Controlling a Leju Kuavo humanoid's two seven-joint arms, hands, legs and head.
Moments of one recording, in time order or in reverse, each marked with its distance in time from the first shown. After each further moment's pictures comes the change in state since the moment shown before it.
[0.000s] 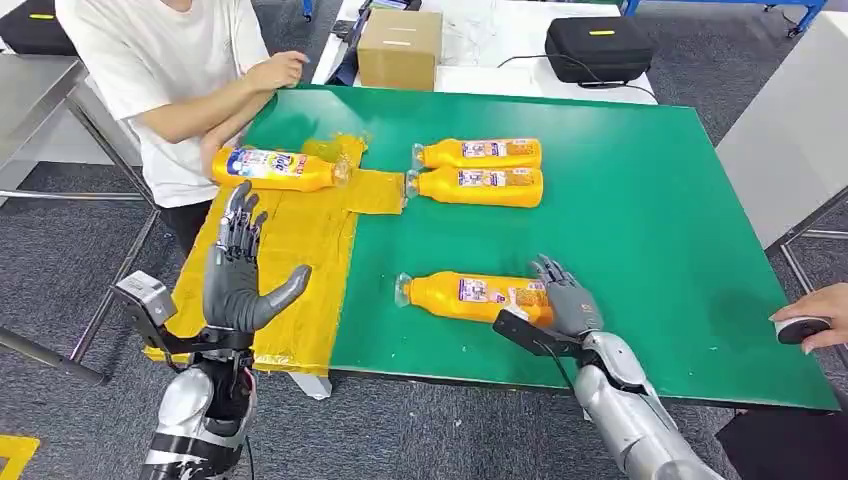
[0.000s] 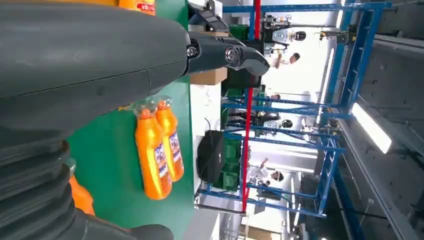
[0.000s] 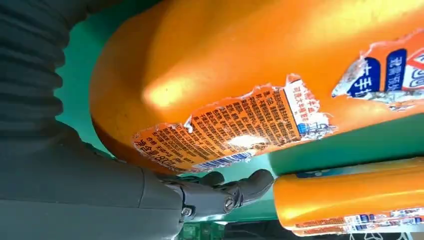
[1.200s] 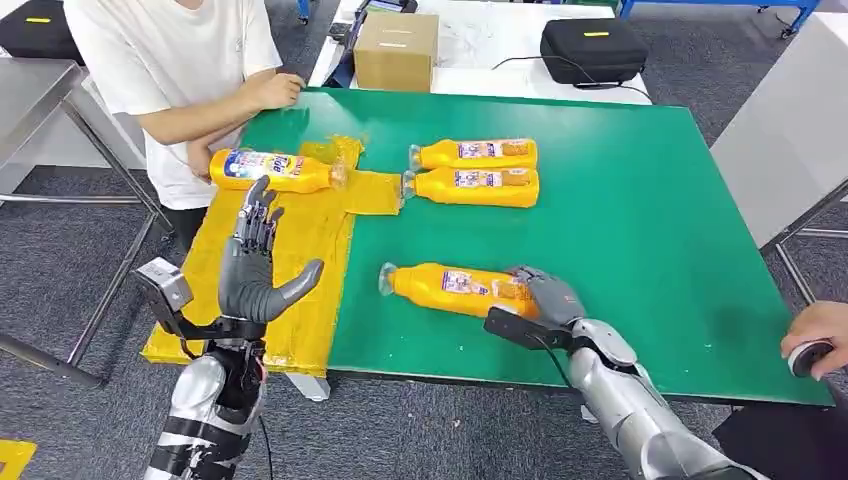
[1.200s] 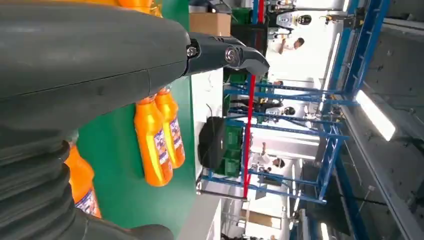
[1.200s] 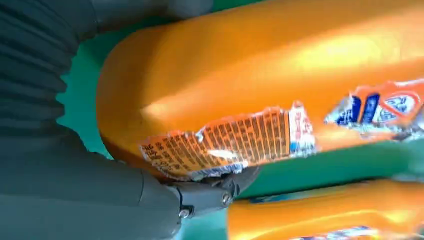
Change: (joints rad) left arm -0.055 0.008 -0.025 0.090 0.031 -0.017 -0.009; right arm -0.092 0.037 0.045 0.146 -0.106 0.138 -0.222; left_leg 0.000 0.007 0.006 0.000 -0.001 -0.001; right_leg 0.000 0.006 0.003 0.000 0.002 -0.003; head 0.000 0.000
